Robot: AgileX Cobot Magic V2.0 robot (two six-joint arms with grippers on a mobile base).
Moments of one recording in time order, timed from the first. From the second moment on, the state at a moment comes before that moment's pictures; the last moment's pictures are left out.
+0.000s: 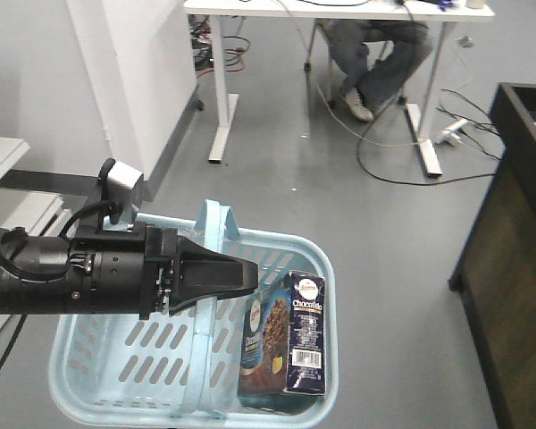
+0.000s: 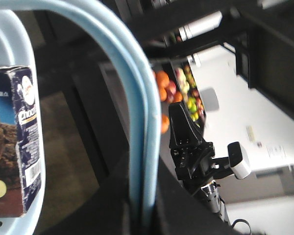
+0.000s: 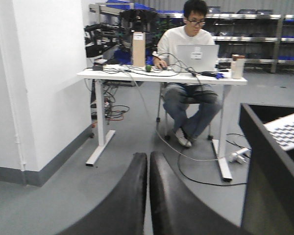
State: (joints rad) left arm -0.31 1.42 -0.78 -1.65 1.06 0.94; right arm 0.03 -0.01 0.03 -0.10 0.03 0.06
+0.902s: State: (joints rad) left arm -0.31 1.42 -0.78 -1.65 1.06 0.94; right arm 0.03 -0.01 0.03 -0.10 0.03 0.06
